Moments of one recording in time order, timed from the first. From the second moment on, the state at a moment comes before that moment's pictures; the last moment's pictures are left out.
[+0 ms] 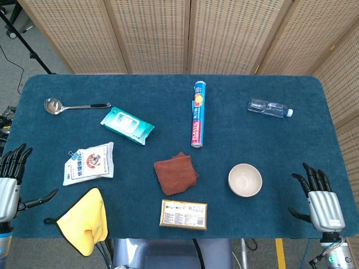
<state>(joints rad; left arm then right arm) -0.07 -1.17 -0.07 -1.72 1.58 1.62 -0.04 0.06 -1.16 0.04 -1.70 -1.52 1.47 -0.11</state>
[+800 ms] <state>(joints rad) -0.06 -1.14 -0.08 -1.72 1.55 1.61 -0.09 0.17 -1.26 0.07 -1.69 -1.45 1.31 -0.23</state>
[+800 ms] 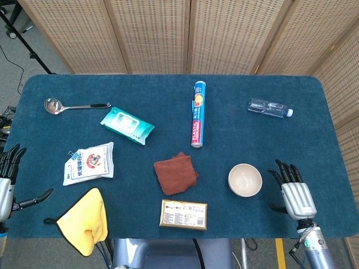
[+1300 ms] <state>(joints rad) -0.06 -1.13 -0.09 -1.71 1.53 1.60 -0.14 0.22 -1.29 0.10 -1.75 -1.40 1.28 -0.38</state>
